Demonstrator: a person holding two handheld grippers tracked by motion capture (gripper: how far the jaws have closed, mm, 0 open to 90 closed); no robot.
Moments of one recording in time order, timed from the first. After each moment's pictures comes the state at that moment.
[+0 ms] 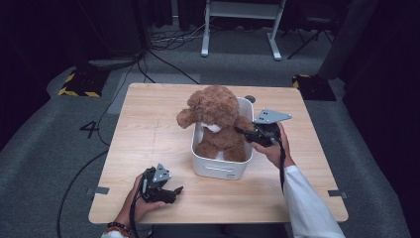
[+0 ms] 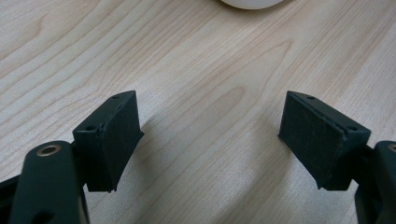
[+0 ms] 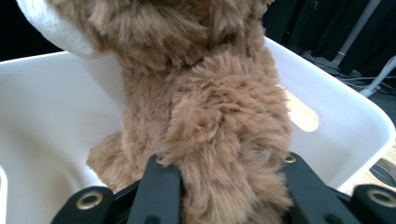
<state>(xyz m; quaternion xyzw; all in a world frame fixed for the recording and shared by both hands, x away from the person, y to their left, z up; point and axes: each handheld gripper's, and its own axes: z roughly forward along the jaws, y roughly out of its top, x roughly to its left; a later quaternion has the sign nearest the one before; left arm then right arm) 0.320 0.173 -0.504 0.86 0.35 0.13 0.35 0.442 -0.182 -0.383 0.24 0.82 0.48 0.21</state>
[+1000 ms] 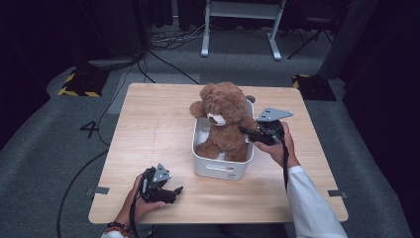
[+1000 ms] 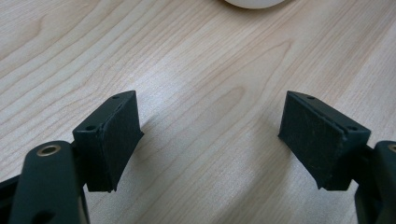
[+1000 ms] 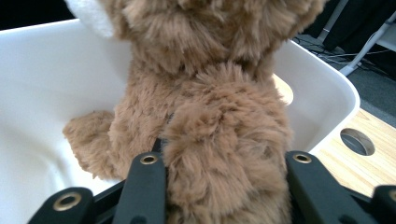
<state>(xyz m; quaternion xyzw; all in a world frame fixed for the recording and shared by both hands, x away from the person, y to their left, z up) 0.320 0.173 -0.504 0.86 0.35 0.13 0.35 0.444 -0.192 -0.380 0.27 0.83 0.44 0.22</state>
